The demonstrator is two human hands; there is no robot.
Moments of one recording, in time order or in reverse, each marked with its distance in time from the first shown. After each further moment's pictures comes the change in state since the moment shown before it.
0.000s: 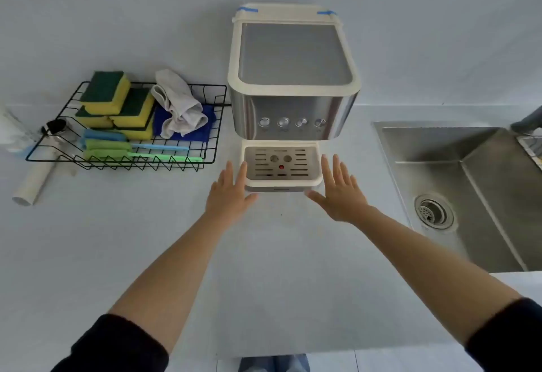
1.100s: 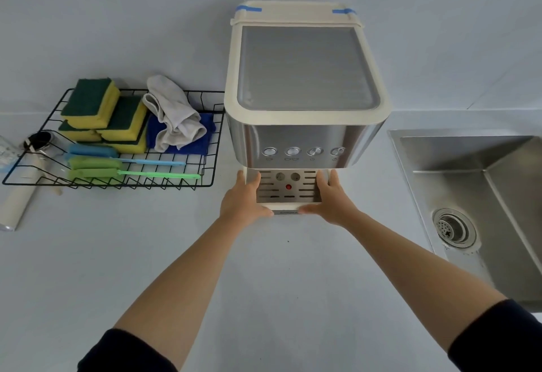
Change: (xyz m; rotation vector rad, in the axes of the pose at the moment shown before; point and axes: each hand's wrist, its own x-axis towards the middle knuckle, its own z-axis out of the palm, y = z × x) left_hand 0.057 0.014 -0.005 -0.118 -0.083 -0.068; right_hand 0.083 -0.004 0.021 0.406 -0.049 0.040
